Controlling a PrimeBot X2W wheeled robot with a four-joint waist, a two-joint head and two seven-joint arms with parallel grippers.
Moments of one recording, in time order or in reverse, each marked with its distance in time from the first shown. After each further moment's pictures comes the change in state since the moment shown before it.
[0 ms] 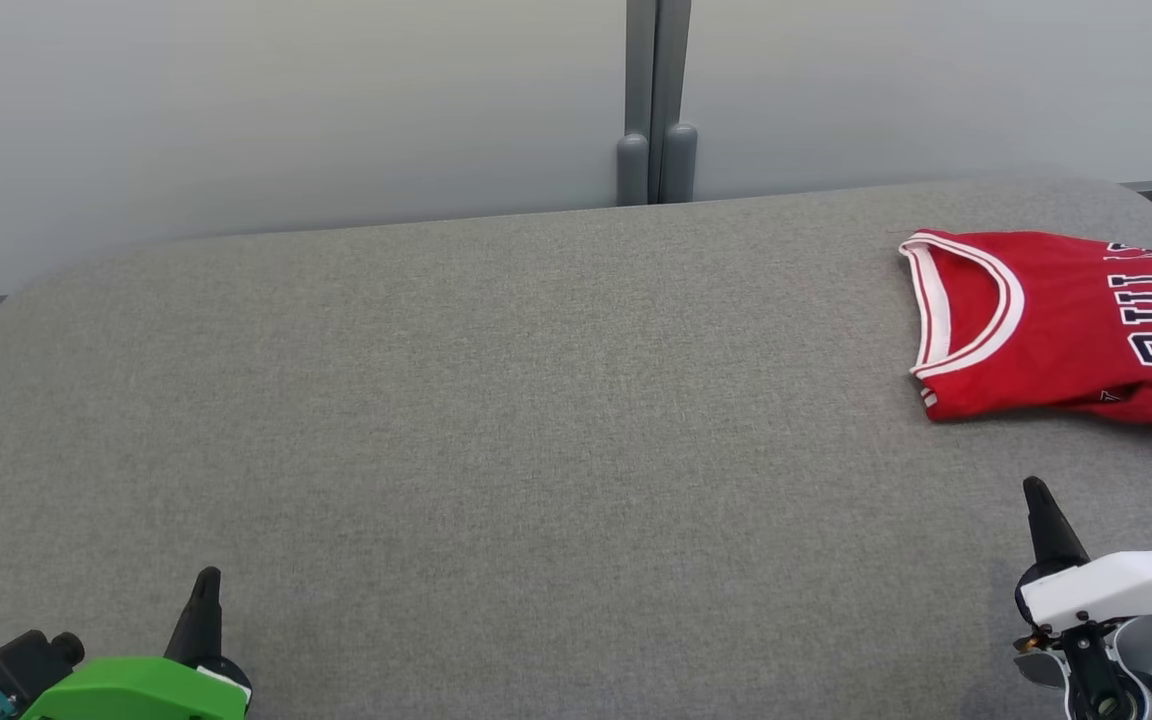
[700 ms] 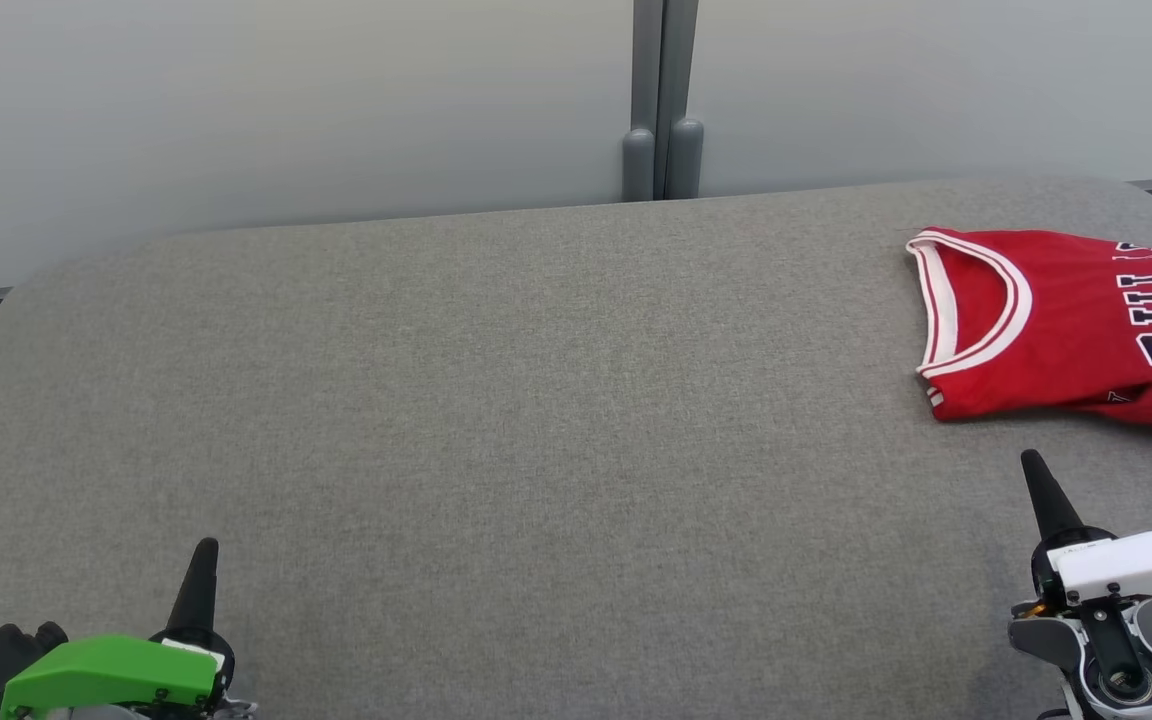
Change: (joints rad) left arm -0.036 -0.035 0.063 0.002 -0.203 -0.042 0.065; right arm -0.040 0.040 -0.069 0.005 0.239 0.052 0.068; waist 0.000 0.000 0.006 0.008
